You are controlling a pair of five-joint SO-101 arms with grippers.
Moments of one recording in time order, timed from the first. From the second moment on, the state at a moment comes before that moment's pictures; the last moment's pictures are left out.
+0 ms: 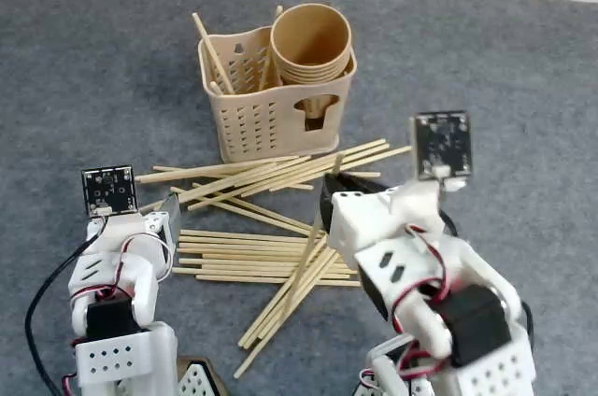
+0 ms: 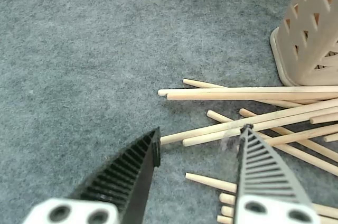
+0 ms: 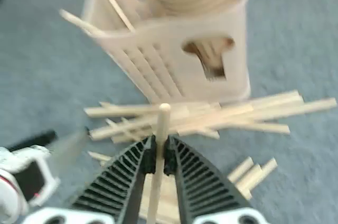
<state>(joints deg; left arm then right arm) -17.4 -92.2 90.2 48.0 1.6 -30.4 -67.3 33.6 70.8 -17.3</state>
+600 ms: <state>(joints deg) -17.4 -92.2 90.2 48.0 1.6 -30.9 -69.1 33.6 38.4 -9.4</state>
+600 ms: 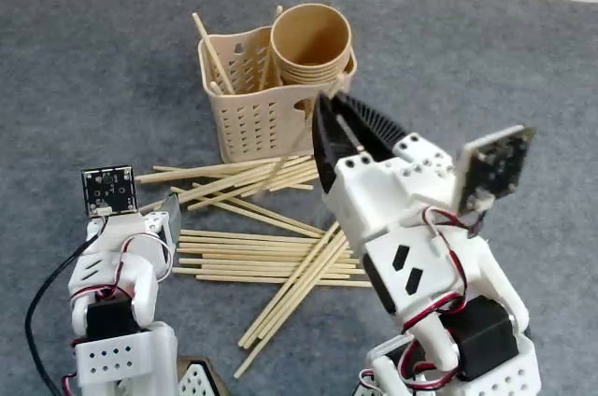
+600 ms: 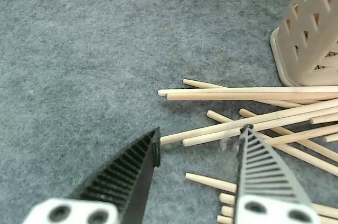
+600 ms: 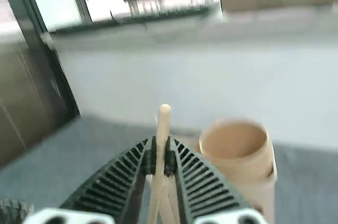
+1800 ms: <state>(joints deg) -17.4 -92.2 90.2 48.0 1.6 -33.8 -32.9 43.5 -11.2 10.4</state>
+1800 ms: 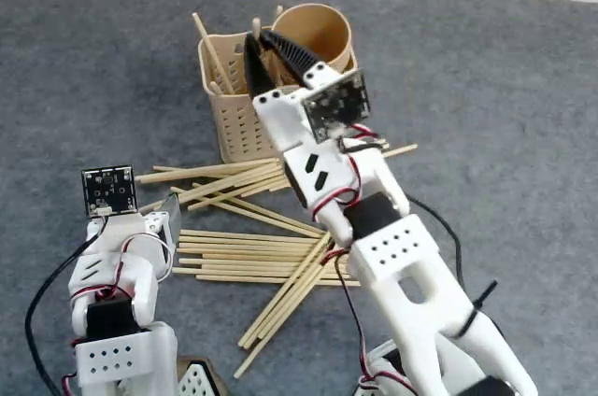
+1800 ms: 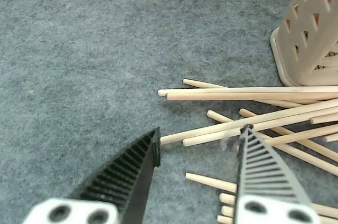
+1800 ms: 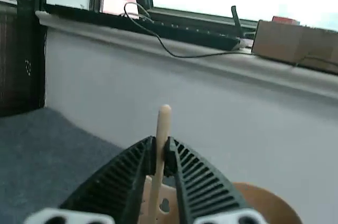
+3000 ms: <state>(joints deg) -17.4 -92.2 90.2 48.0 1.6 -35.2 -69.5 55.5 39.5 10.6</state>
